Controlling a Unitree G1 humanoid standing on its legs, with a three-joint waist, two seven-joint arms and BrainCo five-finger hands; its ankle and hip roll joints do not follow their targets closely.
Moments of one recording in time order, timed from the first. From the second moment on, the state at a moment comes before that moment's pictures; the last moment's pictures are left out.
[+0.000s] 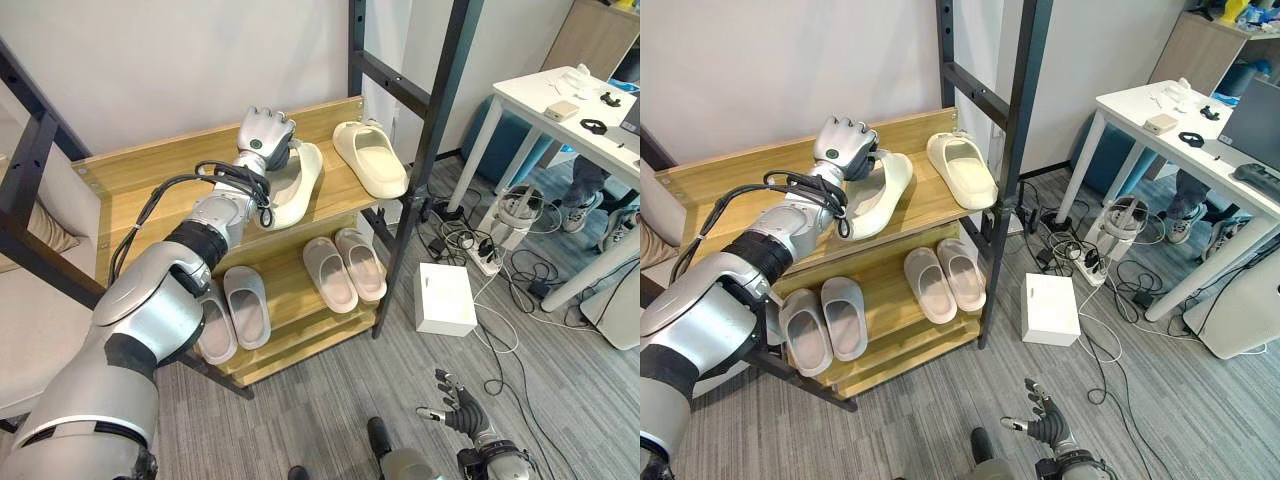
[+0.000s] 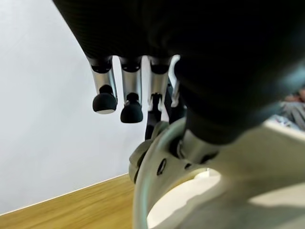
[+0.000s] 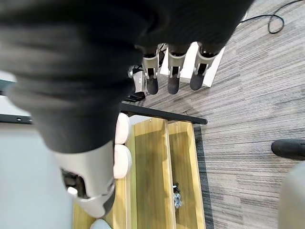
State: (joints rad) left arm -1.23 0.54 -0.90 1.01 0.69 0.07 0.45; right arm 0.25 -0.39 0.35 0.39 0.22 -0.17 -0.11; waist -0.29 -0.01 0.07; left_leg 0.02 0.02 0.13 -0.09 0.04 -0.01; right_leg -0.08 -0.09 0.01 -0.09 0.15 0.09
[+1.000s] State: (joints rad) left arm -0.62 0.42 -0.39 0.36 -0.13 -0.12 0.40; right arm 0.16 -0.28 0.36 0.49 0.22 -0.10 -0.15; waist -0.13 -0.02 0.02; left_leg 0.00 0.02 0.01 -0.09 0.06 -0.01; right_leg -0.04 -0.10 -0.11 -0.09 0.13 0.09
